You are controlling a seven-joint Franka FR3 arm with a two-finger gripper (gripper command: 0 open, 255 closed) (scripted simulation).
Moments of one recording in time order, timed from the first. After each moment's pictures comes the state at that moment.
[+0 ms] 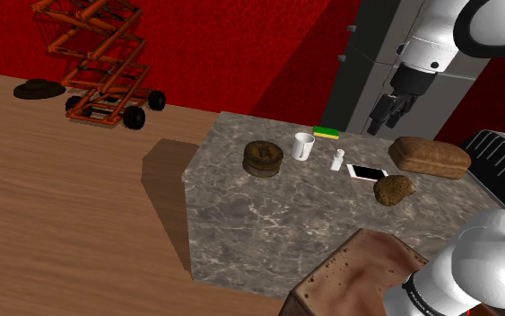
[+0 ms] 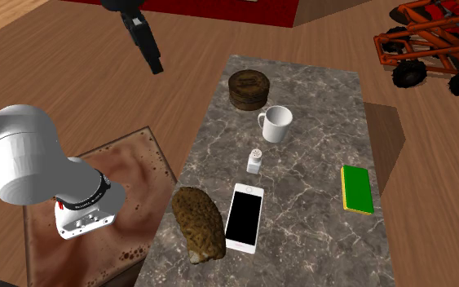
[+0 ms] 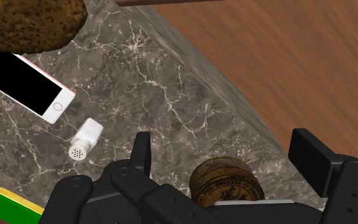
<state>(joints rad) 0.02 -0.80 -0.05 -2.32 -0.03 1.59 0.04</state>
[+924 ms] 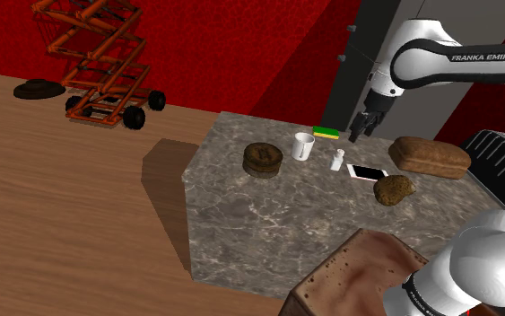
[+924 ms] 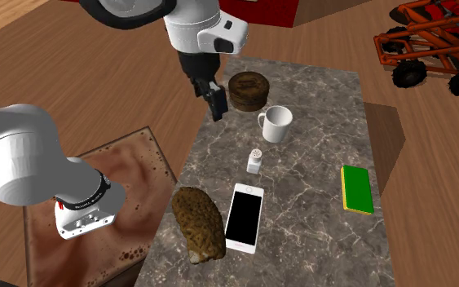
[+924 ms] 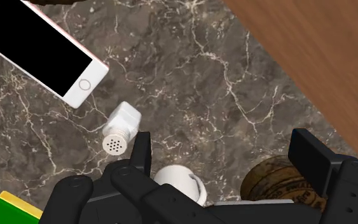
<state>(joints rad) -0.02 -0.53 -0.23 -2.36 -0.12 1.89 -0.15</state>
